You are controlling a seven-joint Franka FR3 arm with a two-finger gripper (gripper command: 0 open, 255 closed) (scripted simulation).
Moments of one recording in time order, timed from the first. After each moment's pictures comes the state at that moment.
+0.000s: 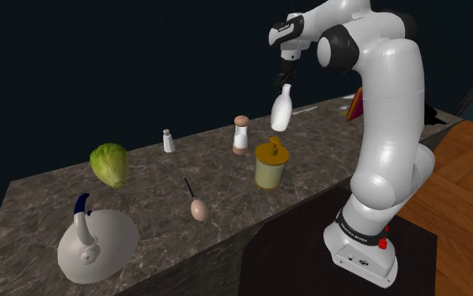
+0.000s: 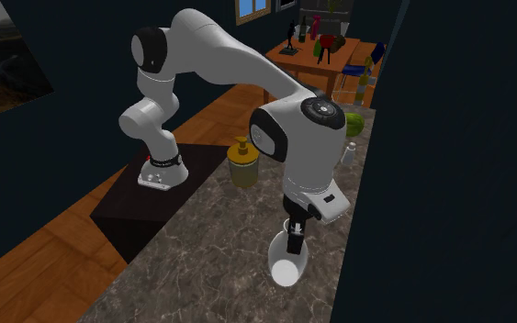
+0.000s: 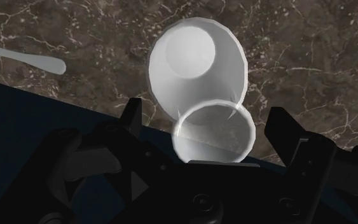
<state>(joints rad) -0.28 0.47 -0.49 -1.50 0.20 1.89 -0.68</state>
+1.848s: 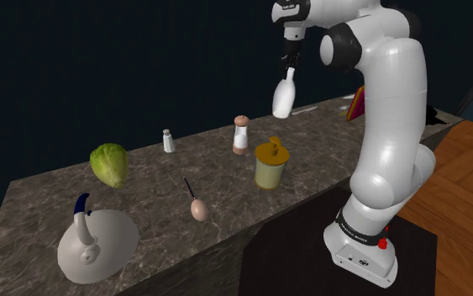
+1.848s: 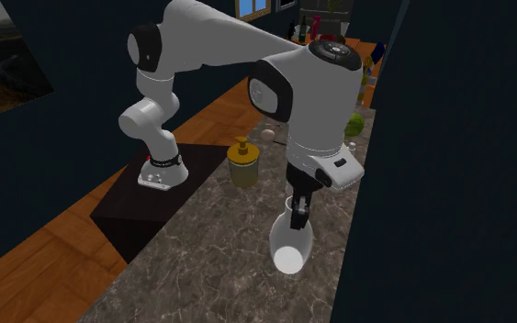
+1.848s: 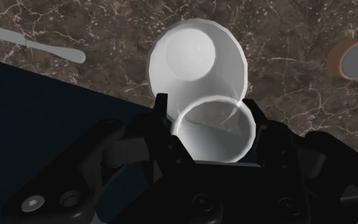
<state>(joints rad) -0.30 0.45 -0.50 -1.31 0.19 1.69 -0.67</state>
